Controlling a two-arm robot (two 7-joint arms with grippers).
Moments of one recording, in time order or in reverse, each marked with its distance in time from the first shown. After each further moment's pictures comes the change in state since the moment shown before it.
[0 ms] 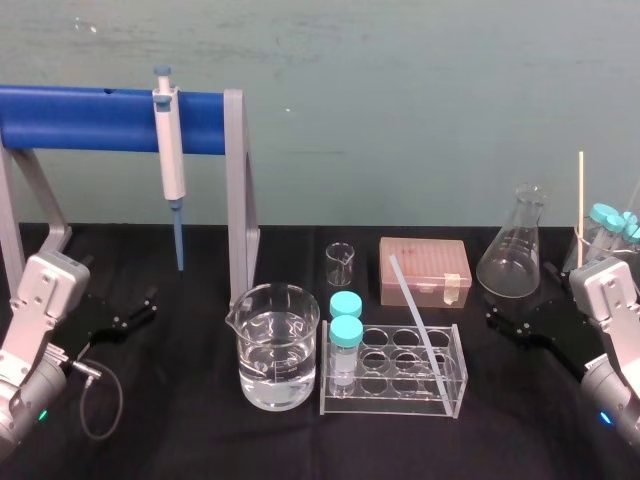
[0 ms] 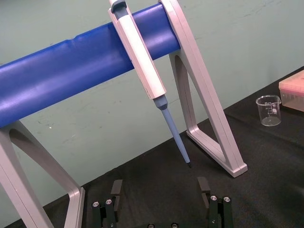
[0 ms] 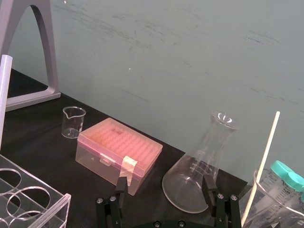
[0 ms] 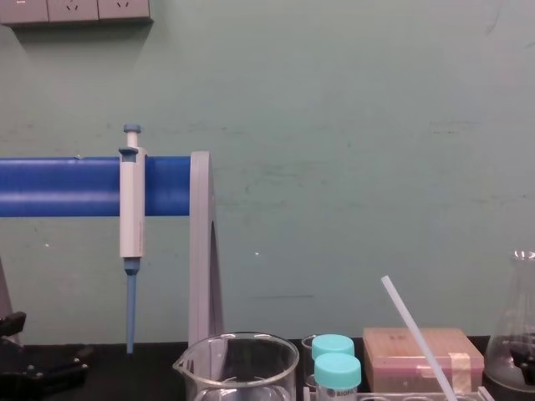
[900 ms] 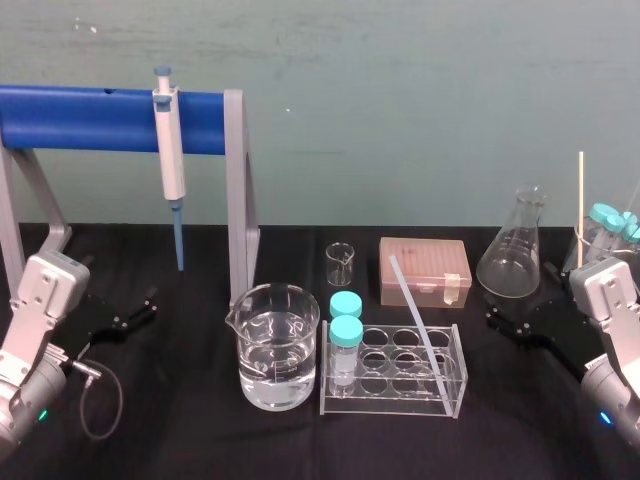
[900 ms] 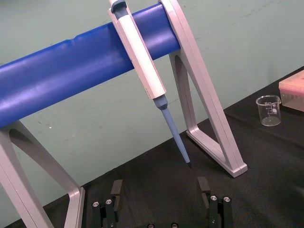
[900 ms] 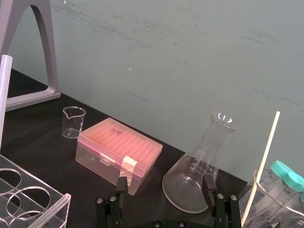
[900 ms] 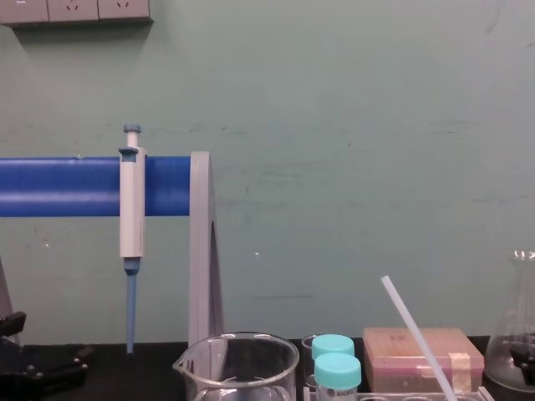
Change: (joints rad) left arm 0.000 0.000 0.000 0.000 0.000 0.000 0.000; right arm 0.000 0.000 0.000 0.000 0.000 0.000 0.000
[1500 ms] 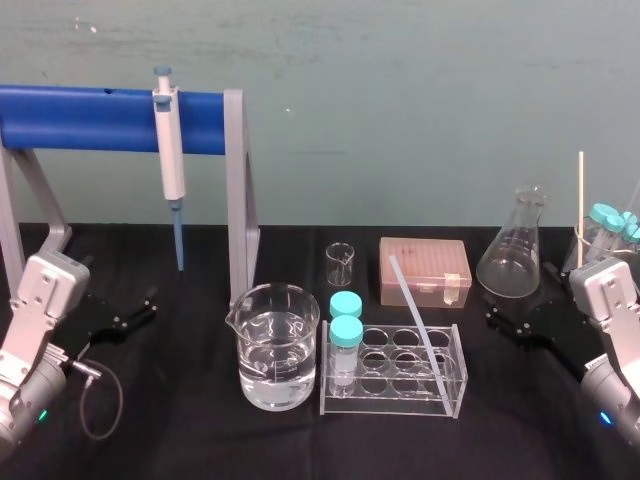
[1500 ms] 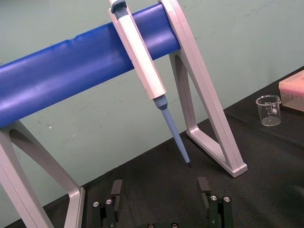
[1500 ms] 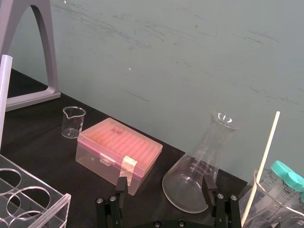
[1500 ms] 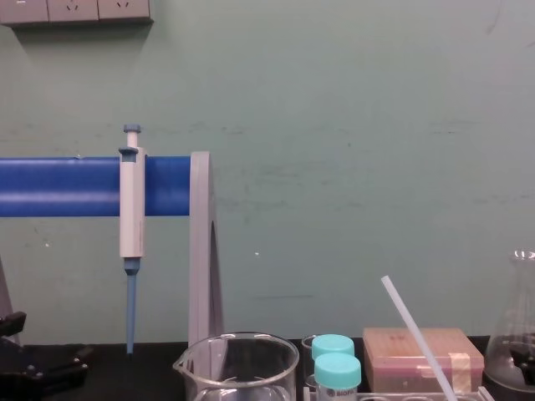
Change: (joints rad) left arm 0.000 0.000 0.000 0.000 0.000 0.000 0.000; right arm 0.000 0.000 0.000 0.000 0.000 0.000 0.000
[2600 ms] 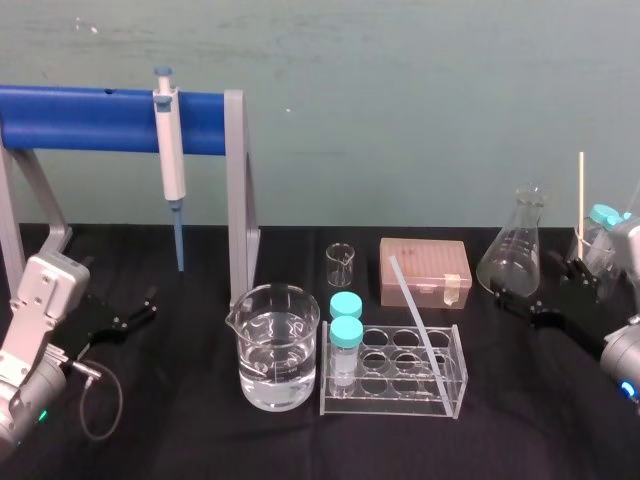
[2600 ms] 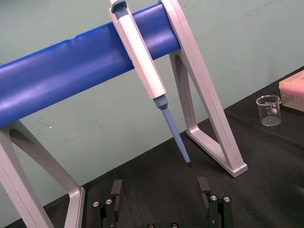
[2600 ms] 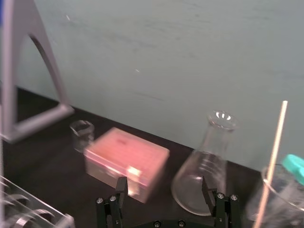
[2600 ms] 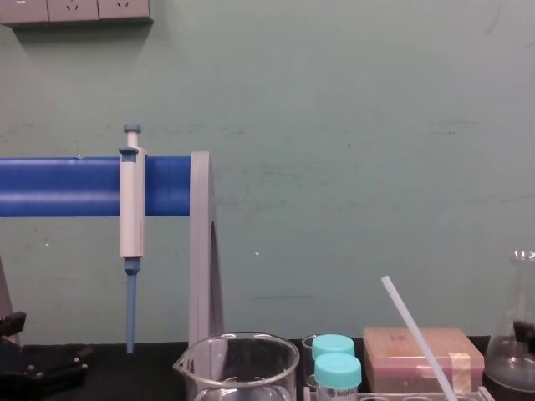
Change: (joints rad) left arm 0.000 0.000 0.000 0.000 0.000 0.000 0.000; right arm 0.016 0.001 0.099 -0.027 0.173 0.124 0.176
